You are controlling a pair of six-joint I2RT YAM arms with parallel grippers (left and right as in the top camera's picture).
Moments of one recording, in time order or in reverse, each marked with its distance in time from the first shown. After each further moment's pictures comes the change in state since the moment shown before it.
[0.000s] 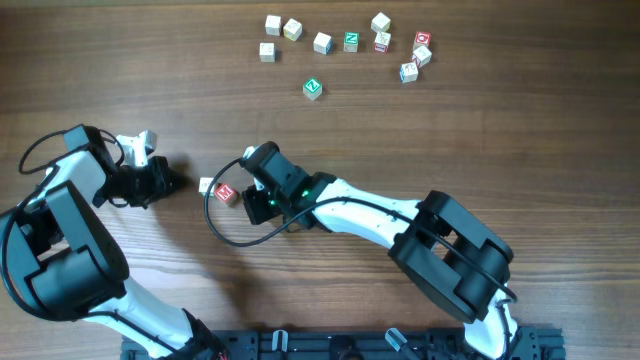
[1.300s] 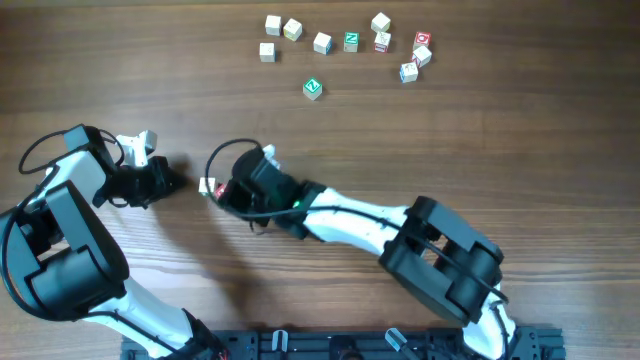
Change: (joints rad) left arm 0.000 0.000 0.000 0.000 0.000 0.000; right arm 0.053 0.023 0.004 0.216 0.014 0.922
